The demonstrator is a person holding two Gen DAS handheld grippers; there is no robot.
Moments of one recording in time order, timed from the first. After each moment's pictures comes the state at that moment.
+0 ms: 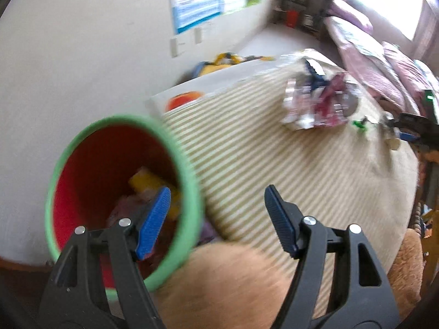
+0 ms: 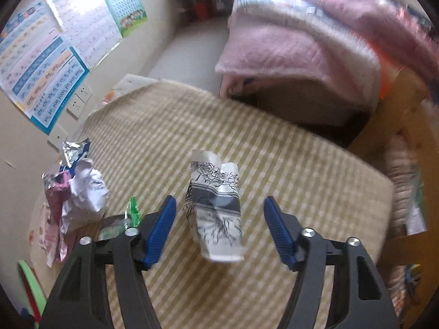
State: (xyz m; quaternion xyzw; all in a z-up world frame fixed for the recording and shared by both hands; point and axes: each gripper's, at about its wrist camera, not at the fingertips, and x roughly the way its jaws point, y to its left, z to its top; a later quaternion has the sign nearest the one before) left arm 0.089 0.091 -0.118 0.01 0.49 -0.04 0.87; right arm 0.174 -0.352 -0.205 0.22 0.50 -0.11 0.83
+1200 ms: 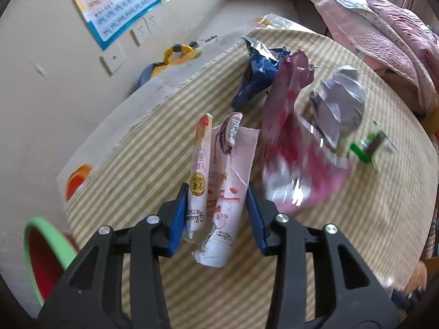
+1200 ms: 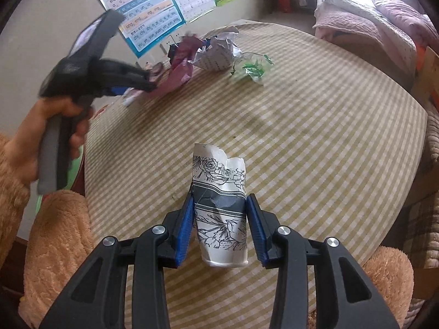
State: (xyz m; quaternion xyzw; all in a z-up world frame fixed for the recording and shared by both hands) left arm 0.211 -0.039 -0.167 0.11 0.54 -0.07 0.83; right arm 0.004 -0.202 -0.199 0.15 0.49 0.07 0.85
